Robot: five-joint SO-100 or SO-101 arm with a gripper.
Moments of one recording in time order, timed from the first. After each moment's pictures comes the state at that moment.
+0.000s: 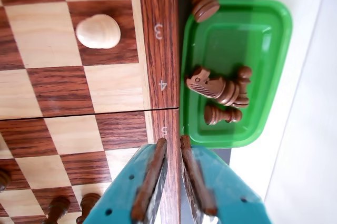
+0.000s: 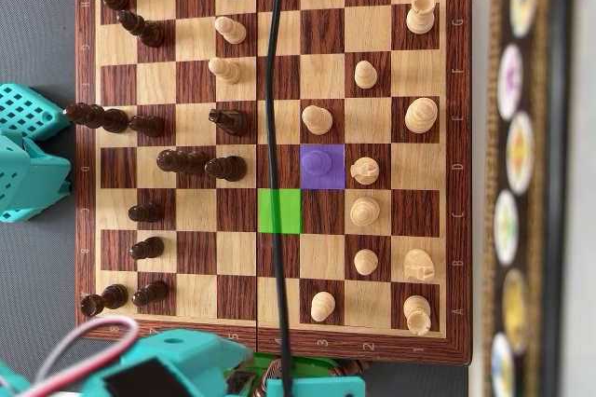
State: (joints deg) arm 31.5 81.5 76.4 76.7 59.1
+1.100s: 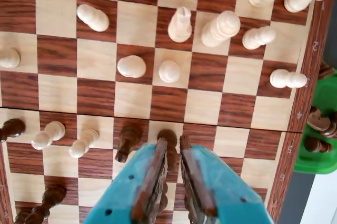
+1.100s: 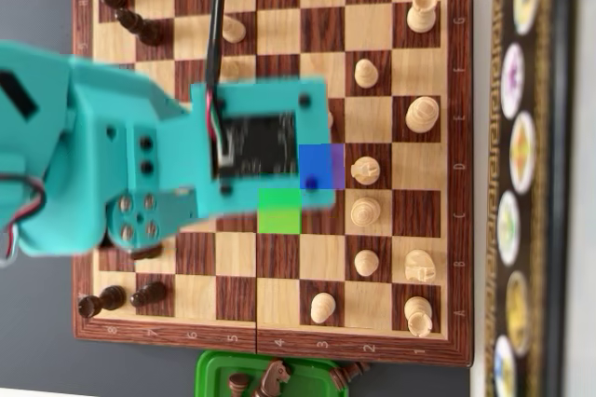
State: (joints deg) arm 1.2 107.9 95.2 74.4 81.9
